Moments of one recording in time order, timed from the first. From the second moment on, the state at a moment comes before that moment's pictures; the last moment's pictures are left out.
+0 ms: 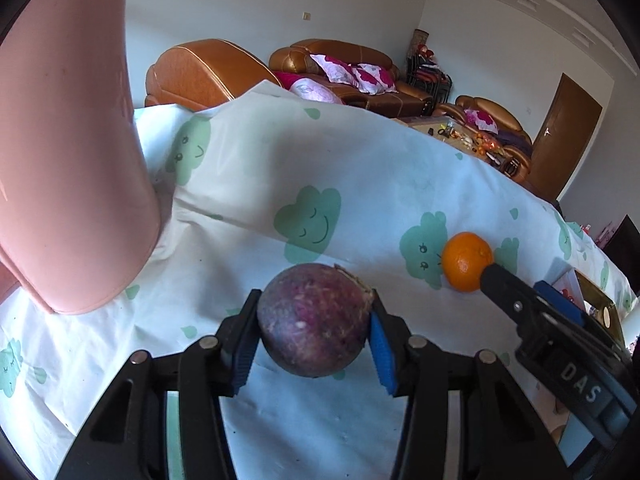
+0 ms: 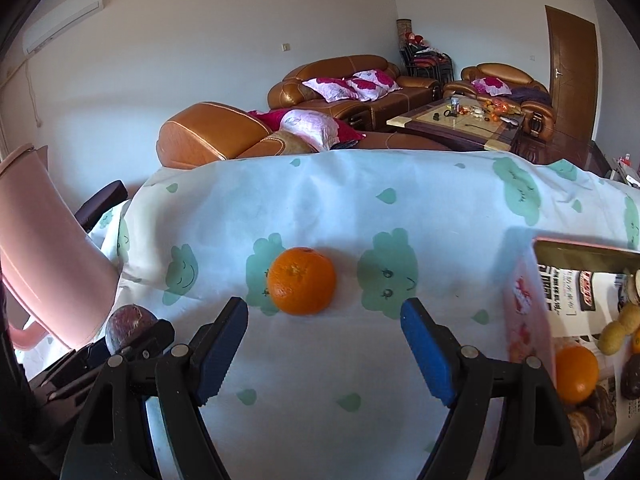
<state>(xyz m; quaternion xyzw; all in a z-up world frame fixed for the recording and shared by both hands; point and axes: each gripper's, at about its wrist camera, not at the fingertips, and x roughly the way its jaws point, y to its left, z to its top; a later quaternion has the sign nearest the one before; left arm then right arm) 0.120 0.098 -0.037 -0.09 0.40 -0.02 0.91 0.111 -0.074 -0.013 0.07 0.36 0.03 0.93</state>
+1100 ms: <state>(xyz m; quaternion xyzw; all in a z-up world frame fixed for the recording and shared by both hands) 0.084 0.080 -0.017 -0.02 0.33 0.03 0.94 0.033 -0.048 0.002 -0.04 0.28 0.02 0.96</state>
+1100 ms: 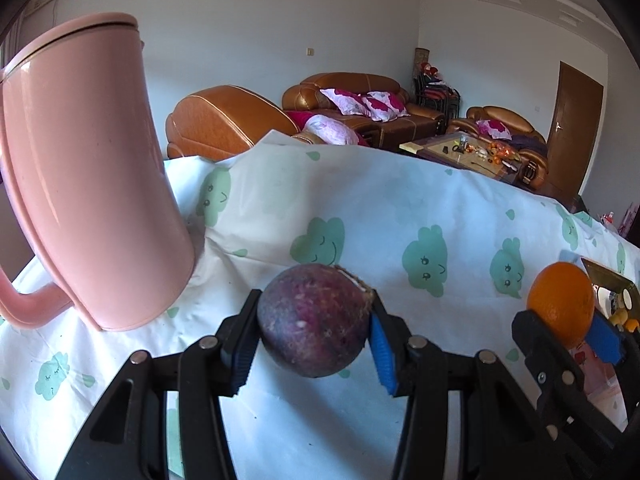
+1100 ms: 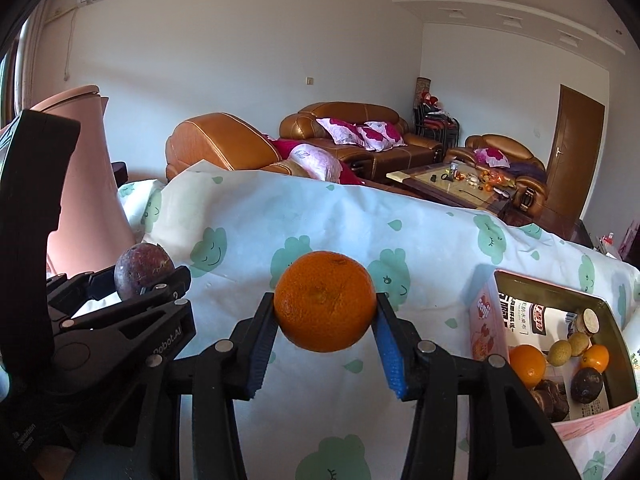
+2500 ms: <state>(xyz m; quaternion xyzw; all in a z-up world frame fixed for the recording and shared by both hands) 0.007 -0.016 -0.003 -0.01 0.28 -0.04 0.96 -0.053 -0.136 0.007 -0.04 0.26 0.00 0.97</state>
